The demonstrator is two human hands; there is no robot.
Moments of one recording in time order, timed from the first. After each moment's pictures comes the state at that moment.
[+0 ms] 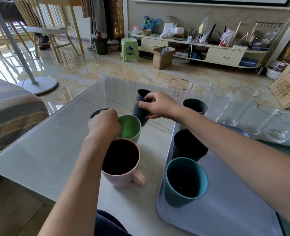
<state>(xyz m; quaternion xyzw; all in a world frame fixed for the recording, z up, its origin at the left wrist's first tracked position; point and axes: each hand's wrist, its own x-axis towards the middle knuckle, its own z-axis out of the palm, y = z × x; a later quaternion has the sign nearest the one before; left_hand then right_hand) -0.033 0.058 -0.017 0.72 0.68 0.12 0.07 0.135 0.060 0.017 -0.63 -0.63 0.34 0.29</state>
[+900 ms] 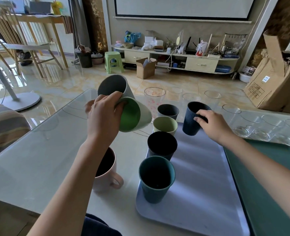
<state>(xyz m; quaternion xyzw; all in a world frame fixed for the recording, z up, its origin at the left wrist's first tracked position) 0.018 0.005 0.032 0.76 0.48 0.45 0.00 0.330 -0.038 -0.020 -0.74 -0.61 0.03 0.29</state>
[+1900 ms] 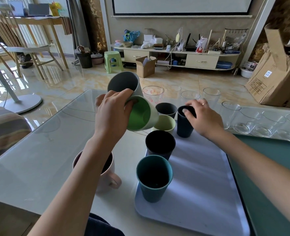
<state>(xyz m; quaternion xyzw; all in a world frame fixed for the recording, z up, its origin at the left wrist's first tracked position) 0.040 0.001 0.038 0.80 0.42 0.43 -0.03 0.300 -0.034 -0.008 -0.78 -0.58 -0.05 0.23</state>
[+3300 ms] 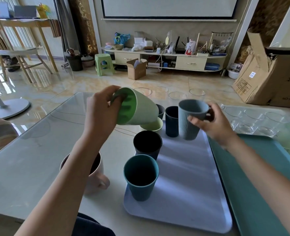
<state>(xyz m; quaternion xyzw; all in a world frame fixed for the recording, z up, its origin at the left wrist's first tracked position) 0.052 -0.003 0.050 0.73 0.39 0.53 0.18 0.325 -0.100 0.004 -0.64 -0.51 0.24 0.53</state>
